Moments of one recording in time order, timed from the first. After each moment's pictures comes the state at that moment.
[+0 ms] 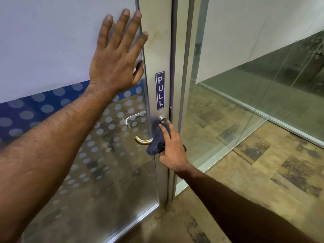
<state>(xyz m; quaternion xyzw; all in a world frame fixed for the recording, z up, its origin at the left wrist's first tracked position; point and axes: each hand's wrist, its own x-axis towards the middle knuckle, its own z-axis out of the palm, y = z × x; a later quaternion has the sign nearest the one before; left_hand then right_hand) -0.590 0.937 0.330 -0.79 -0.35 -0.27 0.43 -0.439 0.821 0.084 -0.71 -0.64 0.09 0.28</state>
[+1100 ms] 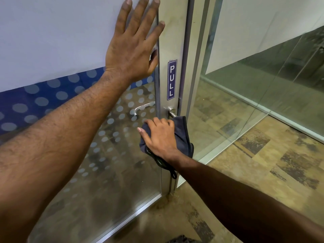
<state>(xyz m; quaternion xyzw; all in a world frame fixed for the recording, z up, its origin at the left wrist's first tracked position) -0.594 0.935 0.330 -0.80 -0.34 -0.27 0.41 -0.510 0.838 0.114 -0.67 -0.68 -0.11 0.27</state>
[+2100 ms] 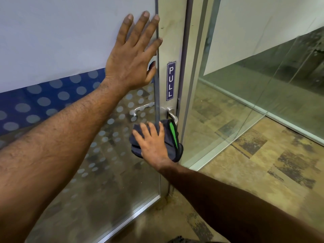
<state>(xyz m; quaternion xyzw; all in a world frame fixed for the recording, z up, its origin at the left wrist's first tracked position) -0.603 0.935 0.316 -0.81 -0.32 -0.24 0.43 -0.536 0.831 0.082 -0.63 -0.74 -0.18 0.11</state>
